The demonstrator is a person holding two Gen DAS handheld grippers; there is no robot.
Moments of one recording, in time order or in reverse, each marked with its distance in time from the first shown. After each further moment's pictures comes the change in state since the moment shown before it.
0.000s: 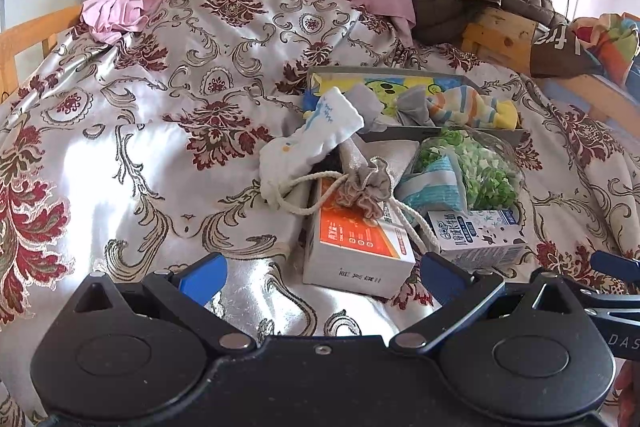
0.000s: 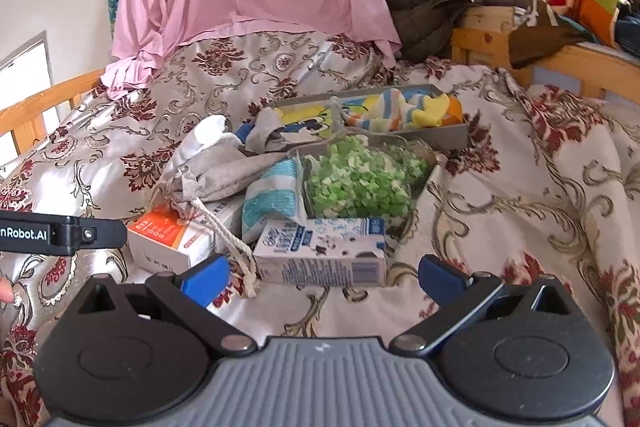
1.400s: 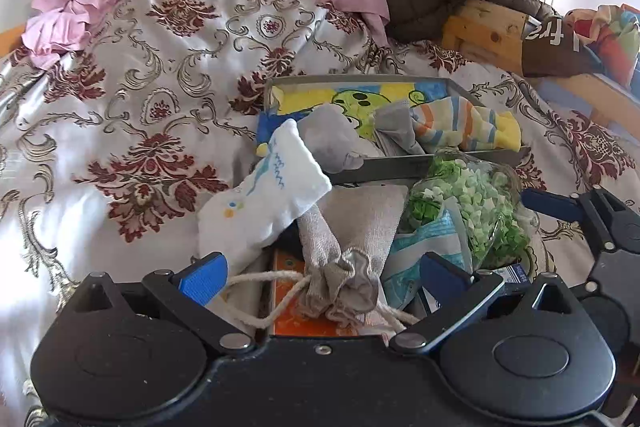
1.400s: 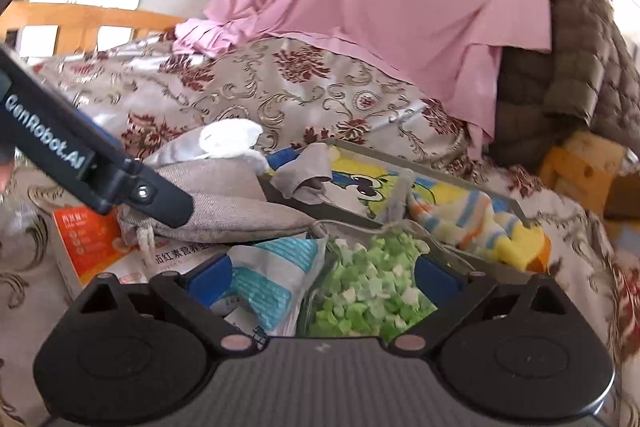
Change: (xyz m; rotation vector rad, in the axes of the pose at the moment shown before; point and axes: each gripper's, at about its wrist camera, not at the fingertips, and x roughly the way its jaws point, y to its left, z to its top) left arm 0.087 -0.016 0.060 0.061 0.015 -0.085; right arm 0.110 0.027 0.033 -0.474 -0.136 0.090
